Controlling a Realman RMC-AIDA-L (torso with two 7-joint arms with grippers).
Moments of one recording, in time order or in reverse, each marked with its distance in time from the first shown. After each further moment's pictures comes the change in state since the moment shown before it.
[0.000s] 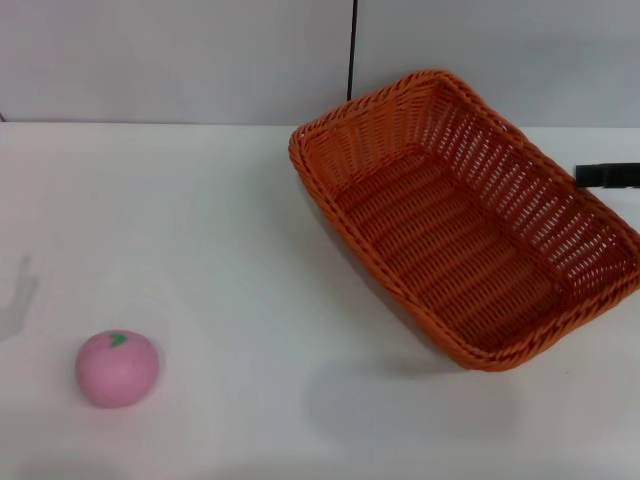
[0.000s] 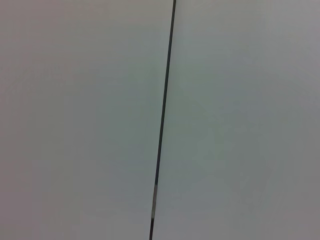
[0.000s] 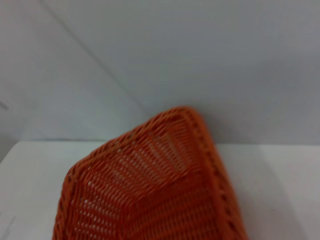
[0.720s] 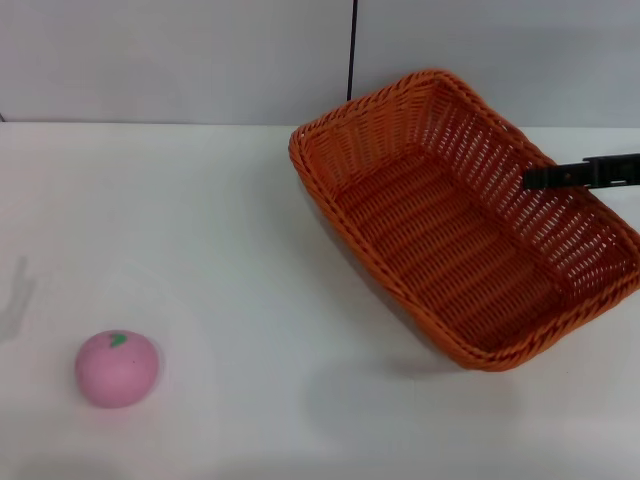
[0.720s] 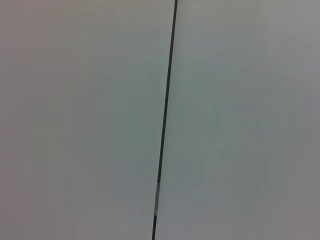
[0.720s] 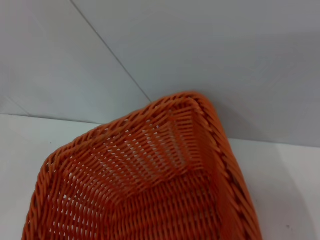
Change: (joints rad) left arm 0.005 0.001 0.000 0.001 0.000 0.002 0.000; right arm 0.078 0.017 -0.145 0.110 -0.004 0.191 -0.013
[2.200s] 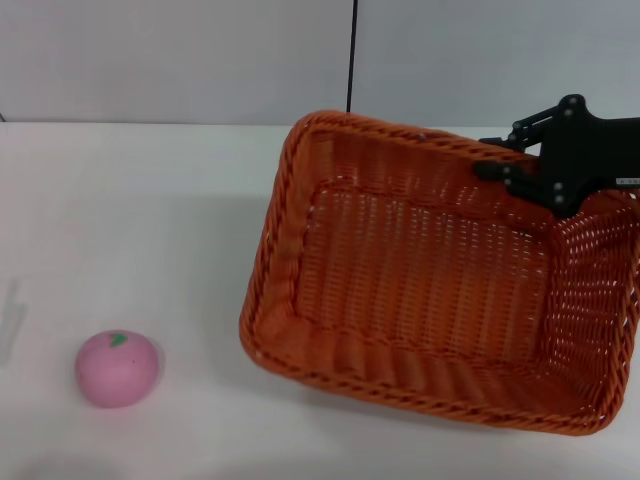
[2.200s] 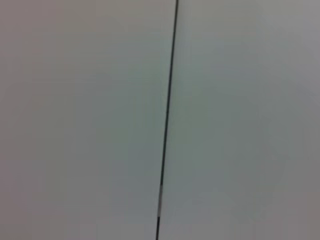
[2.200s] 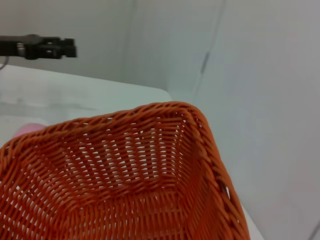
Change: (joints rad) left arm 0.061 0.001 0.030 0.010 0.004 -0.068 0.007; right arm -0.058 0.049 -0.099 -0.133 0.251 -0.179 -1.013
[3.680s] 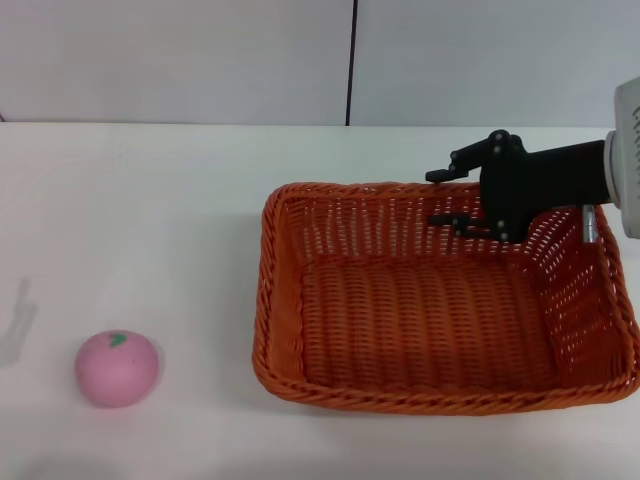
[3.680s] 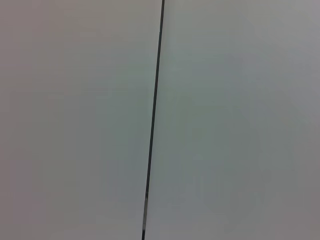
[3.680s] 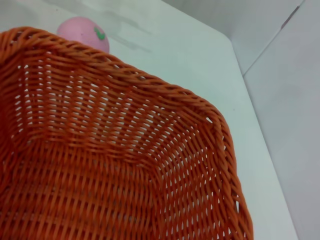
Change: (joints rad) left arm 0.001 -0.001 0.021 -0.007 0.001 -0.034 0.004; right arm 0.046 0.047 -0.186 0.013 -0.113 0.188 -0.213
